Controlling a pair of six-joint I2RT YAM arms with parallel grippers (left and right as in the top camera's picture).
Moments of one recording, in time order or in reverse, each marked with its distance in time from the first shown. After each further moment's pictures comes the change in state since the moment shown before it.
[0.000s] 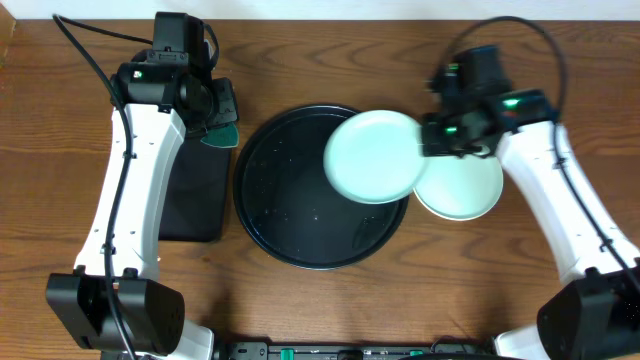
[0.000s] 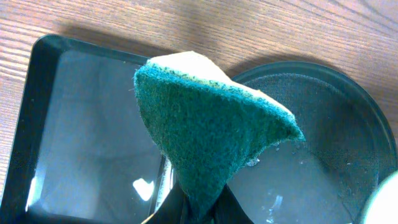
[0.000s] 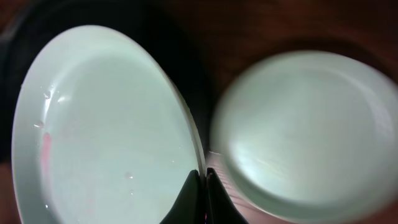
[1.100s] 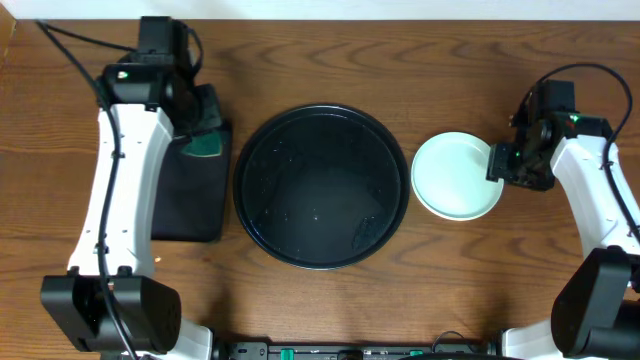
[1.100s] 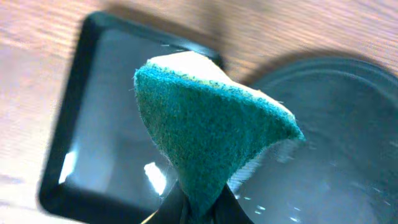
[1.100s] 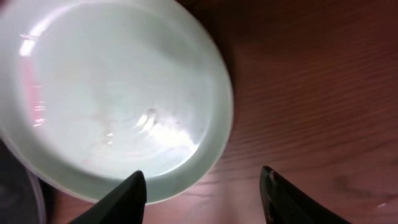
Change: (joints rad) left arm 0.069 0.000 -0.011 -0.061 -0.063 0.000; right arm -0.285 0.003 -0.202 0.031 0.166 -0.030
